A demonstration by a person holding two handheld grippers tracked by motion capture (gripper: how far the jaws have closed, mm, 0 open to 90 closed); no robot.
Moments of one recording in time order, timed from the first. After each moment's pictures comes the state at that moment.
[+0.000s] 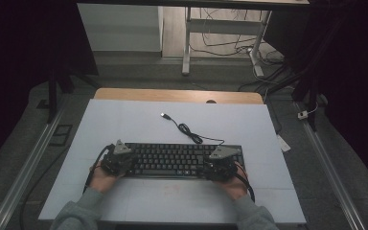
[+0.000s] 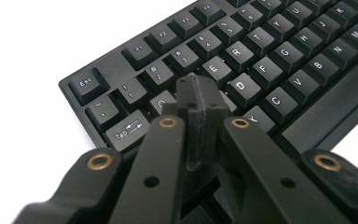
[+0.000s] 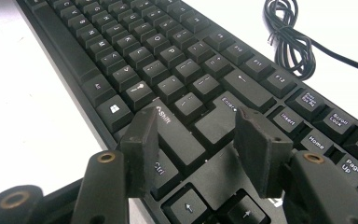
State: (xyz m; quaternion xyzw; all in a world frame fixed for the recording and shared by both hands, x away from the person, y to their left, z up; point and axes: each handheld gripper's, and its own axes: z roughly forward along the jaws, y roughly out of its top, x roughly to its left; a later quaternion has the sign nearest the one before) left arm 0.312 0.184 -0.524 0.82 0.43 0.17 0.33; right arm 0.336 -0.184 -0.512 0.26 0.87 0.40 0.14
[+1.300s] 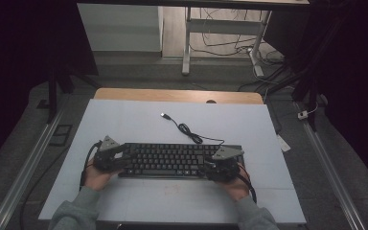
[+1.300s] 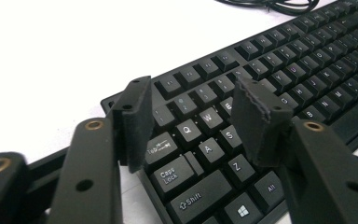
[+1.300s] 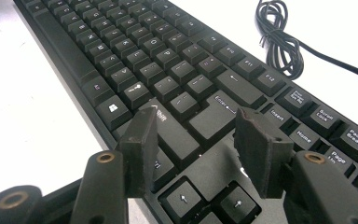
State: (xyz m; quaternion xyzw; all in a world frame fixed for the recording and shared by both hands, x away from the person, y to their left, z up) left arm 0.308 0.206 -0.511 0.76 0.47 0.18 0.41; right arm 0.333 -0.190 -0.511 0.27 0.86 0.41 0.15
